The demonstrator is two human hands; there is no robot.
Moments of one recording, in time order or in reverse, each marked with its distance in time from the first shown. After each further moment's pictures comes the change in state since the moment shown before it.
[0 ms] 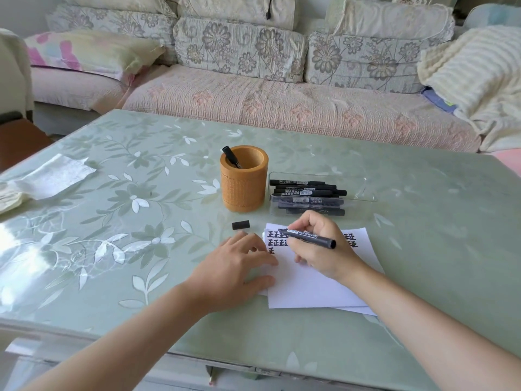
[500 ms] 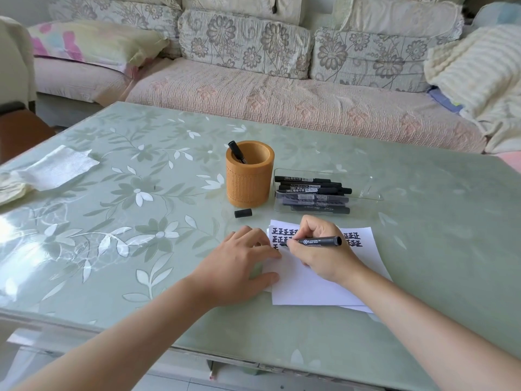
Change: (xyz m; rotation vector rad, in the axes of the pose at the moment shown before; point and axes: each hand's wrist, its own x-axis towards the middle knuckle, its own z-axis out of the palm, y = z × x) left_hand 0.000 0.000 0.003 -0.017 0.017 -0.025; right_hand 0.002 0.012 0.008 -0.126 0.013 -0.063
